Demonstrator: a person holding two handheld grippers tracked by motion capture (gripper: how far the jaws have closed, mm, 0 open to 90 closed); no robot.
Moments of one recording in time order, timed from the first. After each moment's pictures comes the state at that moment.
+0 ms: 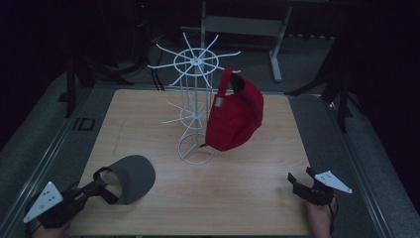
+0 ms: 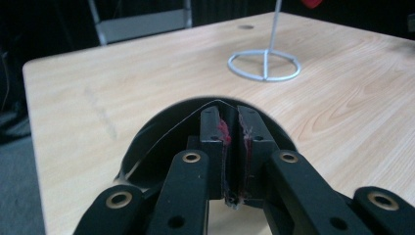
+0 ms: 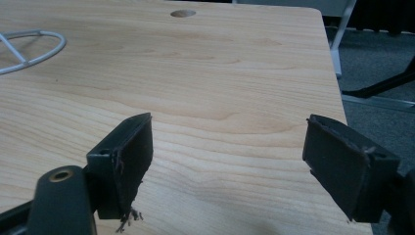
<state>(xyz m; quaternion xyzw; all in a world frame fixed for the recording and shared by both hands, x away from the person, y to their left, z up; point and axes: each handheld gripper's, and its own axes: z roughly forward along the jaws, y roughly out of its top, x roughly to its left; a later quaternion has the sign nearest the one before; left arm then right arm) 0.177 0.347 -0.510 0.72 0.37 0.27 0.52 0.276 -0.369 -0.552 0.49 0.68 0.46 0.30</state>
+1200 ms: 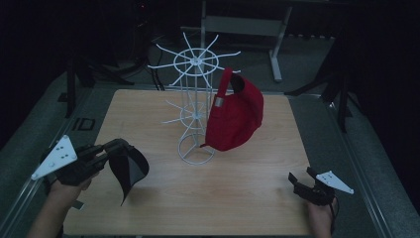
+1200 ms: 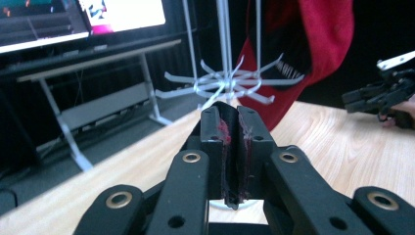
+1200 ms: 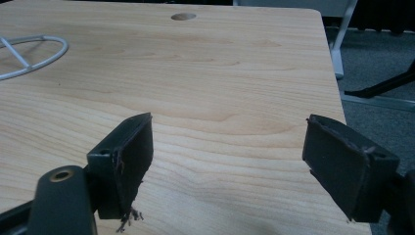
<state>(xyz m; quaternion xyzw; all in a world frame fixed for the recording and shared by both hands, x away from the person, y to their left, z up) 0.230 0.288 -0.383 0.71 0.23 0.29 0.59 0.276 -0.372 -0.552 0.49 0.68 0.46 0.30</state>
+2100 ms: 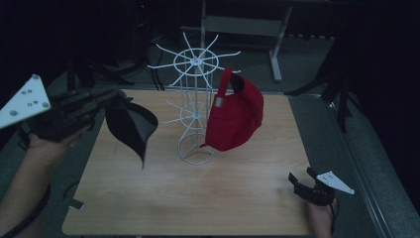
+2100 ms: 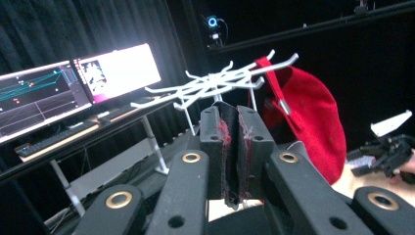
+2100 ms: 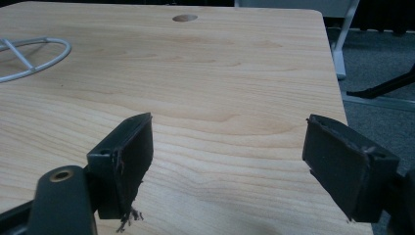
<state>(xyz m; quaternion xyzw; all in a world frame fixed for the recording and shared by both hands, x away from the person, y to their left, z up) 0.256 0.269 -0.253 0.69 0.15 0.34 0.62 0.275 -0.373 -0.552 0.49 0.68 0.47 0.30</state>
